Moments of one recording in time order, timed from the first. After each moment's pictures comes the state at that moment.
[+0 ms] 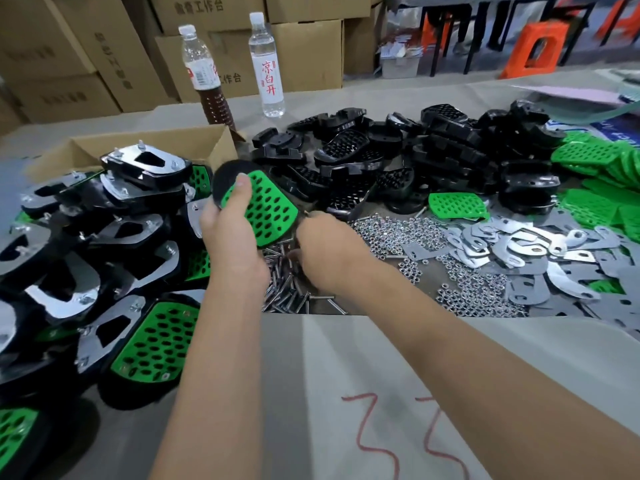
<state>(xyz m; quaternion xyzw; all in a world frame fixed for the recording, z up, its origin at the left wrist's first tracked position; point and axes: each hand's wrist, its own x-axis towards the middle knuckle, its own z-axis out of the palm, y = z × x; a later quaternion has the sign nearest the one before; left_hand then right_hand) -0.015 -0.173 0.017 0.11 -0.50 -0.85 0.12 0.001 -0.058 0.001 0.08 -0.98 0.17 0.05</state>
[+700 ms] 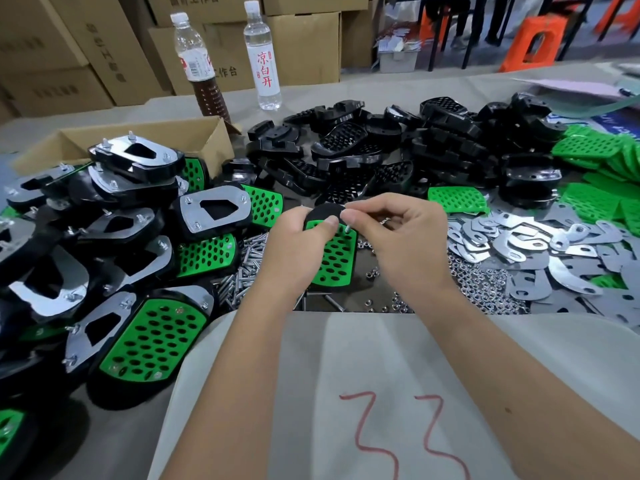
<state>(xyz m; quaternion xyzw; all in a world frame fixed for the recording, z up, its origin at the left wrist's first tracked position) 0.006 -0.141 -0.003 -0.06 -0.79 -0.60 -0.04 0.040 0.003 -0.013 0.01 -0.73 0.62 0.28</state>
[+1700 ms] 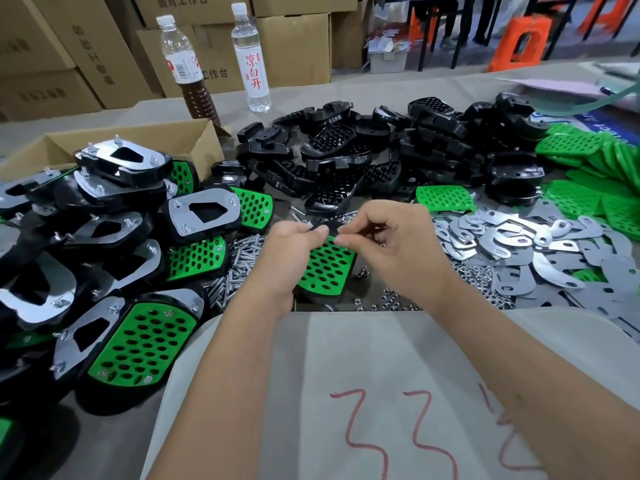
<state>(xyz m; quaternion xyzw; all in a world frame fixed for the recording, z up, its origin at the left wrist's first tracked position) 0.010 -0.140 -0.007 -0.01 -0.74 -0.66 -0.13 0.044 0.028 -0.017 0.14 -0.83 0.47 0.26</state>
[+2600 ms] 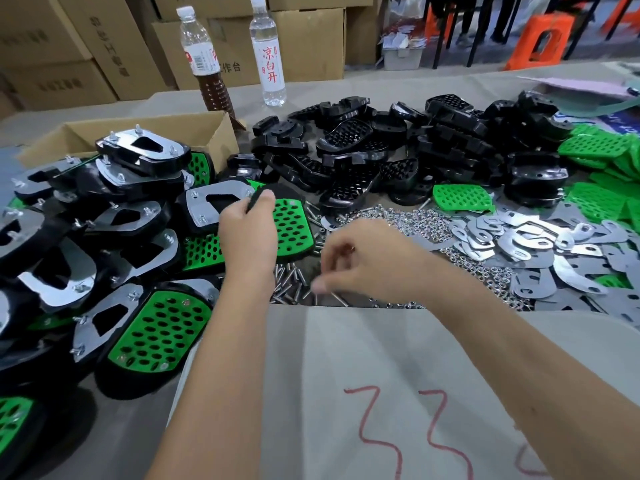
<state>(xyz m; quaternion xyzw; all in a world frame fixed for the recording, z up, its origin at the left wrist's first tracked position) -0.011 -0.171 0.000 0.12 -0.69 -0.71 0.09 0.040 -0.006 0.006 0.11 -0.94 0.33 -0.04</state>
